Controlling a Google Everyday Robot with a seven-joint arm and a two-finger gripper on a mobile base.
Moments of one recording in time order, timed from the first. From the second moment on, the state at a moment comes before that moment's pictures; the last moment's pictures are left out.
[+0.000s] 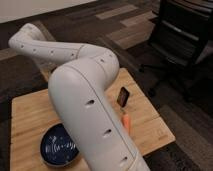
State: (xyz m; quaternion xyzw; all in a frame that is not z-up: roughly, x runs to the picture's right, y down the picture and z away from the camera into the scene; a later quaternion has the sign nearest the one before) arm -0.203 -0.105 0.815 -0.15 0.18 0.41 0.88
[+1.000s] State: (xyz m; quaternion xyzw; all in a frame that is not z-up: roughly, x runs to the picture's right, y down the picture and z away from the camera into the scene) arm 0.068 0.007 0.663 -0.11 0.29 0.60 0.74
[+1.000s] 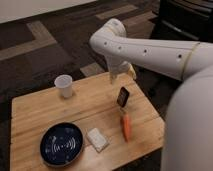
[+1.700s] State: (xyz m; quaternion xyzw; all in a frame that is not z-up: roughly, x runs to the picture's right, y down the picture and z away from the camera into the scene) arm -0.213 0.155 0.539 -0.27 0.18 0.39 0.86
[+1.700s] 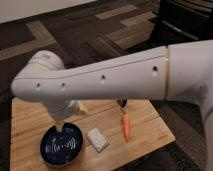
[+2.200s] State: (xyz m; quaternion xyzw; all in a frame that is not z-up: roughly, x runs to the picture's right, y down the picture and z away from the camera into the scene) arm -0.343 0.146 0.563 -0.29 0.11 0.23 0.92
